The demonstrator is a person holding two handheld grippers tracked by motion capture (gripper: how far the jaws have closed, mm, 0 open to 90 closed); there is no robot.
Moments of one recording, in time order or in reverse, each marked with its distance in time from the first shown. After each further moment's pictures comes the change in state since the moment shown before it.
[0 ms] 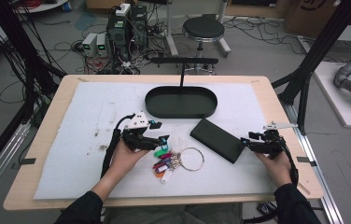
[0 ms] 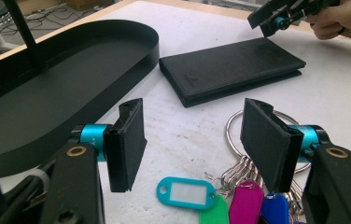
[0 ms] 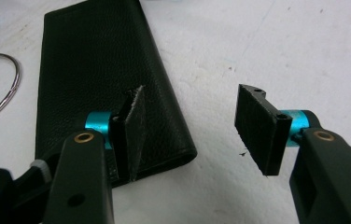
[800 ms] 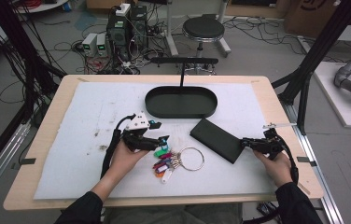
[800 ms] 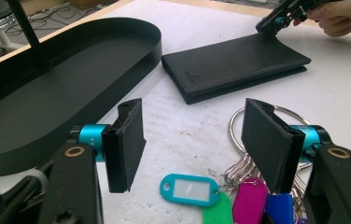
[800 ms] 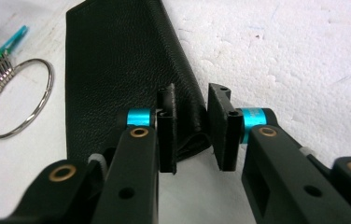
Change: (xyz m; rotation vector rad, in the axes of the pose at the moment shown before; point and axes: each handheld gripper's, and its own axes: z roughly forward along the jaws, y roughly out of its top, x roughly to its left) left arm -0.001 0.000 0.000 0.010 0.018 0.020; right arm -0.005 -0.002 0.004 0.068 0.119 0.137
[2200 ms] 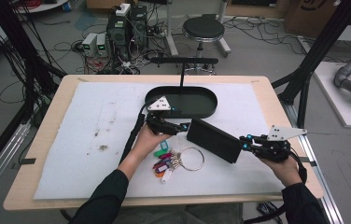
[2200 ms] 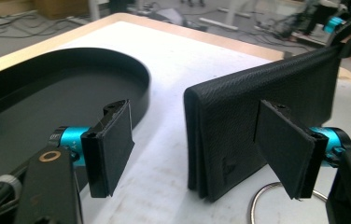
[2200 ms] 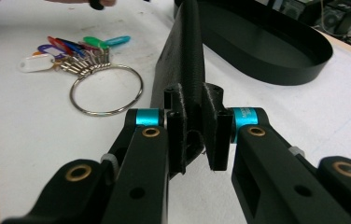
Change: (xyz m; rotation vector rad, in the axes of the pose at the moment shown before) left arm 0.027 0.028 0.084 -0.055 -0.152 -0.064; right arm 0.052 0.007 -0.041 -0.200 0.107 -0.556
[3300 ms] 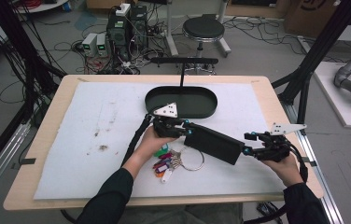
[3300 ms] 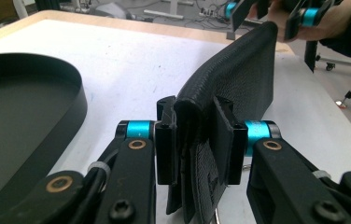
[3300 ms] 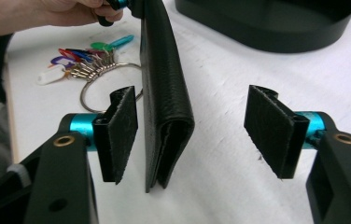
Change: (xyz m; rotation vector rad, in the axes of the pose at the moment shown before) left arm -0.006 -0.006 0.015 0.012 -0.208 0.105; right arm -0.022 -0.018 0.006 0.021 0.097 0.203
